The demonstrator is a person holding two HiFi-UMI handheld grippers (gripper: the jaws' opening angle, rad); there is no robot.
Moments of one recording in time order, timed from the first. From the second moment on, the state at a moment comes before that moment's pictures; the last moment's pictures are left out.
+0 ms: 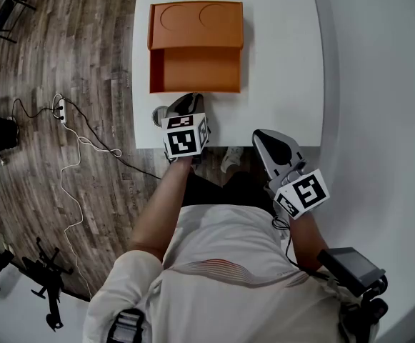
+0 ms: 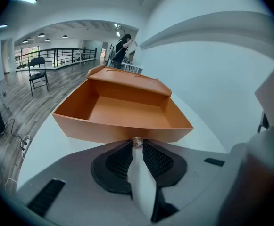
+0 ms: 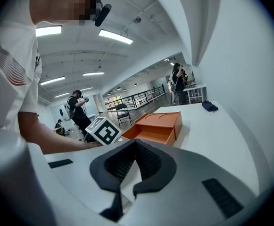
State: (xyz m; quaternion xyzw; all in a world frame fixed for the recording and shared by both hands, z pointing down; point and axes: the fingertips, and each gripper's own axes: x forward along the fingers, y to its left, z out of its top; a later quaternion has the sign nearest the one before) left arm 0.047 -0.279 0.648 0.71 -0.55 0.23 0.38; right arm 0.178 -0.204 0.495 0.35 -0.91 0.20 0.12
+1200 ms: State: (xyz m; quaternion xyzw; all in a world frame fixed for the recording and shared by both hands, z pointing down) left arm 0.035 -0.228 0.338 0.81 -0.57 0.02 0.10; right arm 0.205 -0.208 0.378 0.34 -0.93 0.12 0.02
